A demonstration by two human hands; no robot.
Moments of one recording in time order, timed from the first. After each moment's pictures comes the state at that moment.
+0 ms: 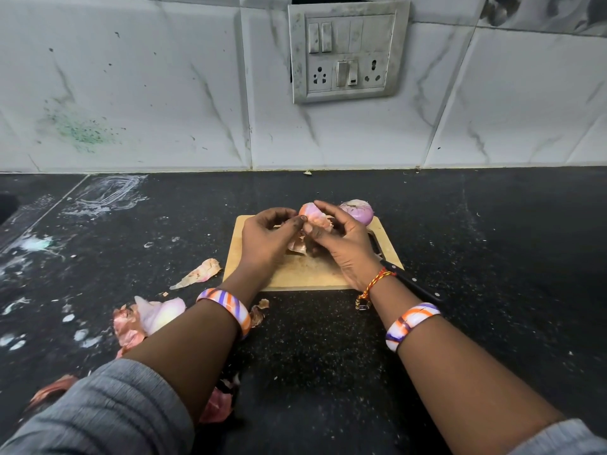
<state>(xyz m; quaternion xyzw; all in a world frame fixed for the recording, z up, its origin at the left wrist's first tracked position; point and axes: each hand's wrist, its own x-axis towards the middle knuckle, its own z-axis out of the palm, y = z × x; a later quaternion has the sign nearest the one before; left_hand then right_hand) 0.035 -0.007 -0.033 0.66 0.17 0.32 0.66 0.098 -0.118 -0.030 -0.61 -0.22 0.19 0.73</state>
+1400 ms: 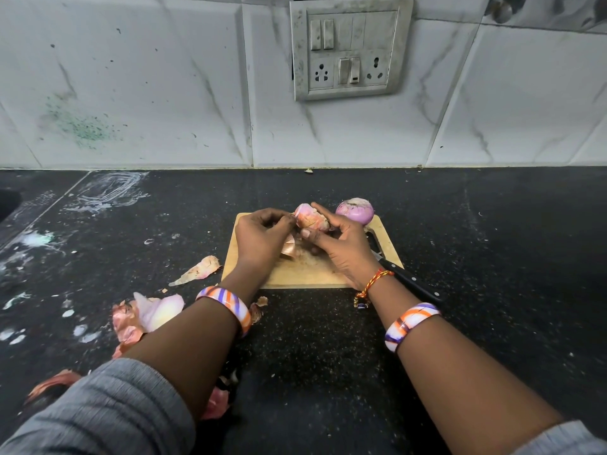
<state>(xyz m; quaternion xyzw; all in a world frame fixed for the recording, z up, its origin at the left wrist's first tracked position) 0.035 -0.006 -0.032 0.68 0.23 0.36 0.59 0.101 -0.116 -0.035 -0.66 -0.27 0.18 0.68</state>
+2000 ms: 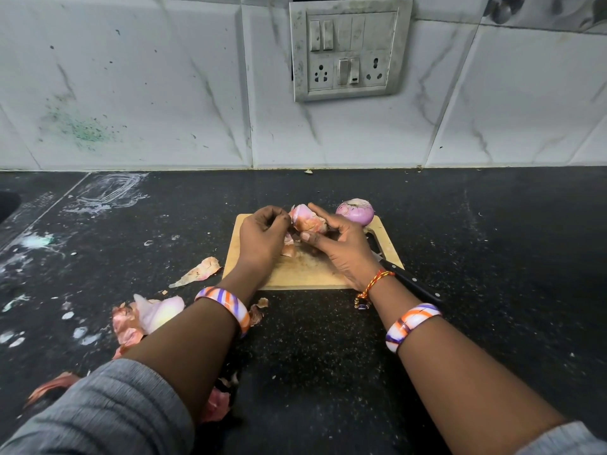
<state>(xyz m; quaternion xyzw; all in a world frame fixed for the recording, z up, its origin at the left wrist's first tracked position) 0.036 -0.005 -0.033 0.68 0.20 0.34 0.62 0.101 -0.118 -0.035 -0.64 -0.28 0.18 0.69</state>
